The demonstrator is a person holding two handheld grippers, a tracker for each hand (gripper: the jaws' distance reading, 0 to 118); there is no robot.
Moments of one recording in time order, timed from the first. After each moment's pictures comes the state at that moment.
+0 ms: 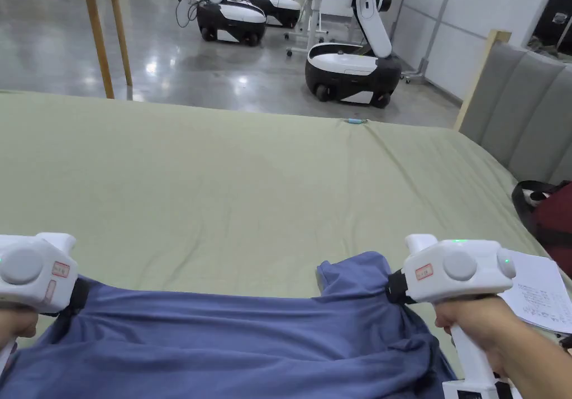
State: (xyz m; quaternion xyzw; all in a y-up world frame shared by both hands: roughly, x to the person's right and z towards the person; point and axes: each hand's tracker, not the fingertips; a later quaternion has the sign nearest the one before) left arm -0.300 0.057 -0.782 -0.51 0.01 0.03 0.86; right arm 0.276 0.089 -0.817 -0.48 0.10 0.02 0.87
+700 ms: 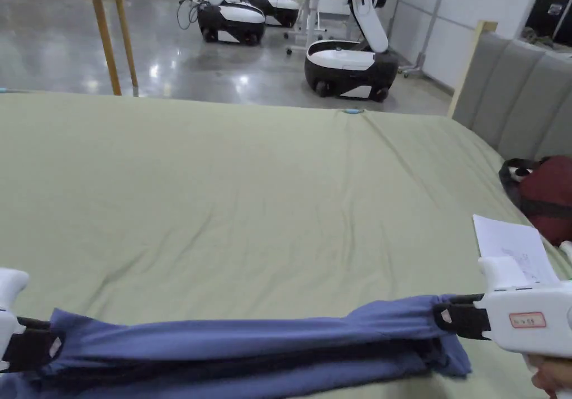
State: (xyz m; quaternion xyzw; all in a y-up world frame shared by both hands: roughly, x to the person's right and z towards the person) left arm -0.297 0.091 -0.566 -0.49 -0.10 0.03 0.87; right arm 0.323 0.116 -0.601 -0.45 0.15 0.00 0.88
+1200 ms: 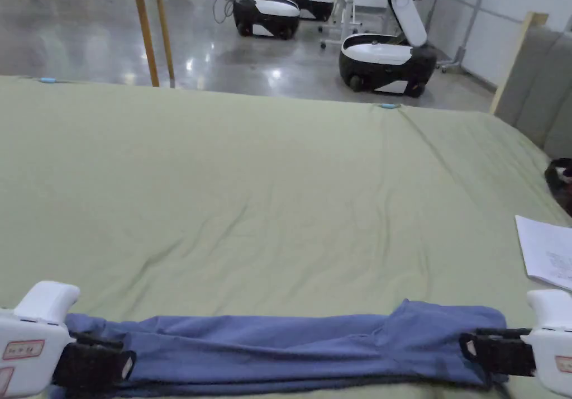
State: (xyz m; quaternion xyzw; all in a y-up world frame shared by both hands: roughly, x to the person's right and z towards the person) left arm -0.304 0.089 -0.541 -0.47 -0.12 0.04 0.87; right arm 0.320 0.111 -0.584 -0.41 0.11 0.04 0.90
